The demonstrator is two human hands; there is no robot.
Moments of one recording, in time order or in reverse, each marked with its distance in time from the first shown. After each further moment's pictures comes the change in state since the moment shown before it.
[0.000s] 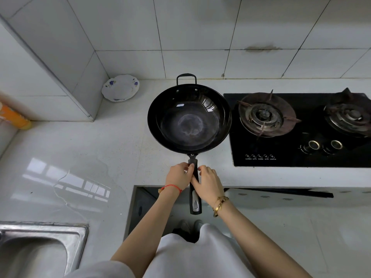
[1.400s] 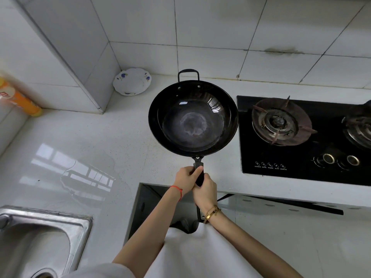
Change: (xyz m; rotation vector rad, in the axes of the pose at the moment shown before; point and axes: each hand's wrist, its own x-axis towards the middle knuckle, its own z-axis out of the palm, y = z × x) left_hand 0.000 -0.004 -0.003 -0.353 -0.083 -0.104; right_hand -0.004 -0.038 0.021 0.445 0.028 0.335
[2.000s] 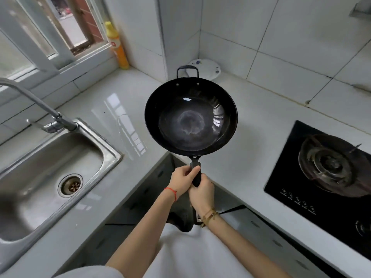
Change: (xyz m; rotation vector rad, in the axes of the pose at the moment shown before) left_hand -0.100 -0.036 0.010 -0.338 0.473 -0.126; right_hand -0.052 0.026 -0.004 -0.083 -0.392 -0.350
